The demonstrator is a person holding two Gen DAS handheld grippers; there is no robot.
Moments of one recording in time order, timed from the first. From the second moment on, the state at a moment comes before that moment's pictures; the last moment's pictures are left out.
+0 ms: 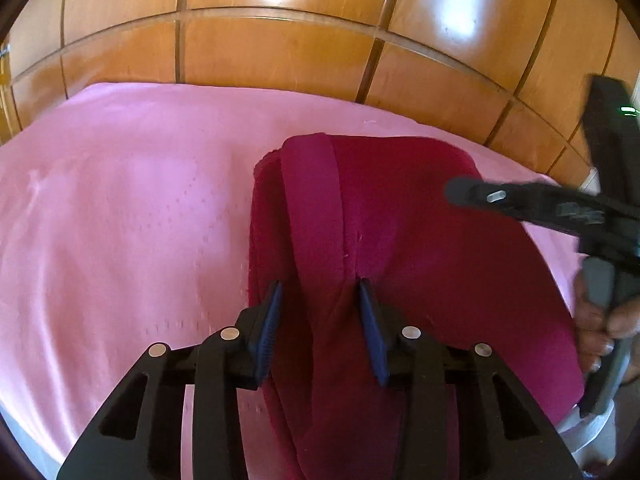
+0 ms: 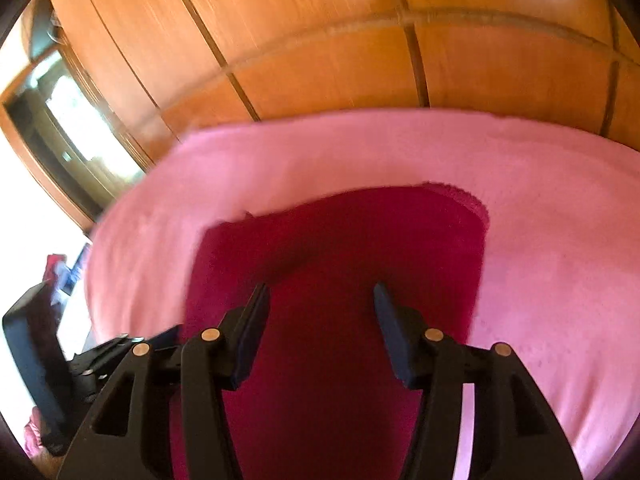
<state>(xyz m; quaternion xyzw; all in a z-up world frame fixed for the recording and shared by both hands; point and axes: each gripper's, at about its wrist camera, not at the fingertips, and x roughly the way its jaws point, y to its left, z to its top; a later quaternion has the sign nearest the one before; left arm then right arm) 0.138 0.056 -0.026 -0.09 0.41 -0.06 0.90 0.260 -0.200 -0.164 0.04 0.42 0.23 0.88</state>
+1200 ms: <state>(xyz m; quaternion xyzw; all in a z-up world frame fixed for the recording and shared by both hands) 0.117 0.053 -0.006 -0.06 0.39 -0.03 0.92 0.211 -0.276 -0.188 0.21 0.40 0.28 0.85</state>
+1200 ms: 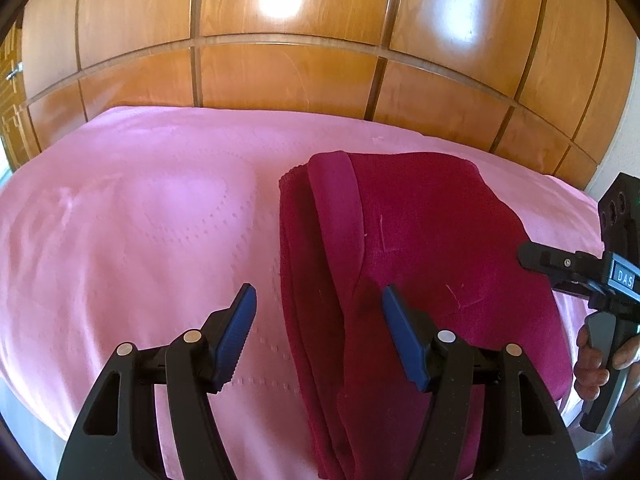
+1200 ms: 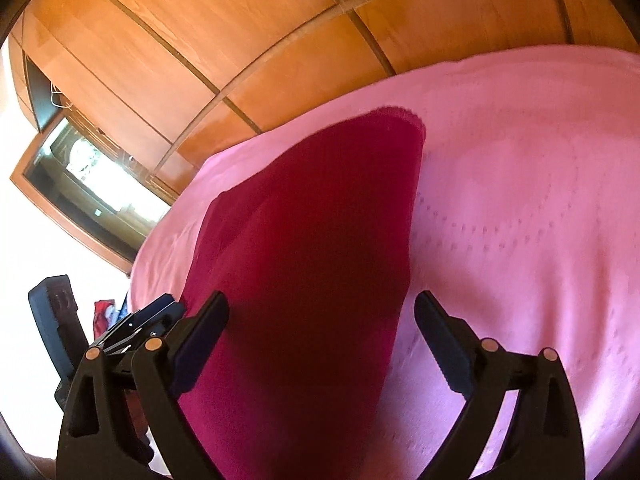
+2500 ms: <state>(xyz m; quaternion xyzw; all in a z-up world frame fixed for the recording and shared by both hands) 0.161 -0.013 -0.009 -0.23 0.38 -0.34 0.83 0.154 -0.330 -0.129 0.21 0.32 0.28 0.88</state>
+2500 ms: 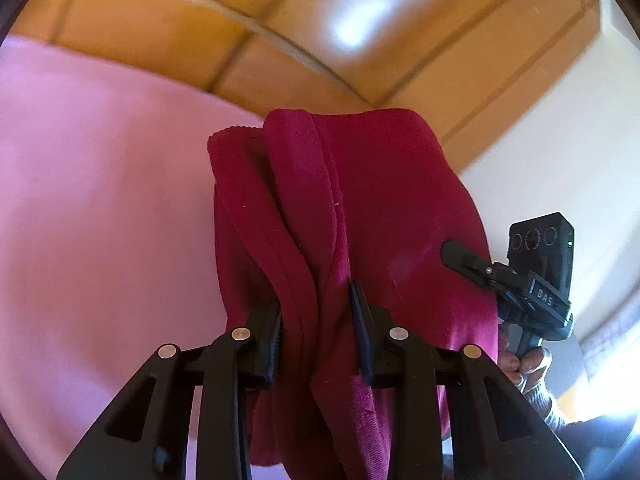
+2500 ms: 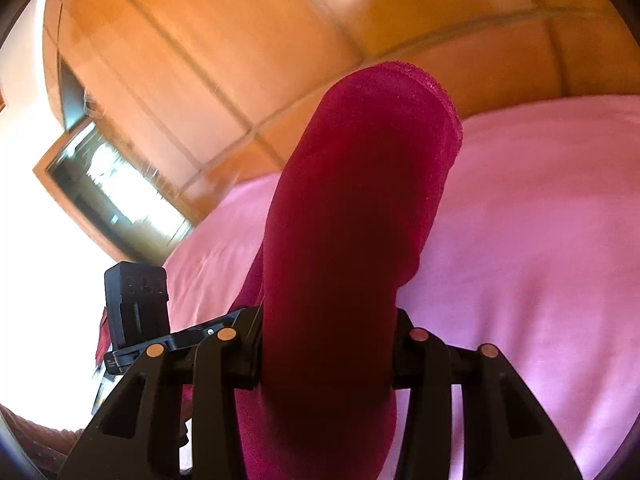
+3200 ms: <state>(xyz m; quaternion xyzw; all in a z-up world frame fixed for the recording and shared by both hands) 0.239 -0.280 -0.010 0.03 0.41 -0.33 0.85 0.126 -0.511 -0.170 0.22 0.30 -0.02 0.93</state>
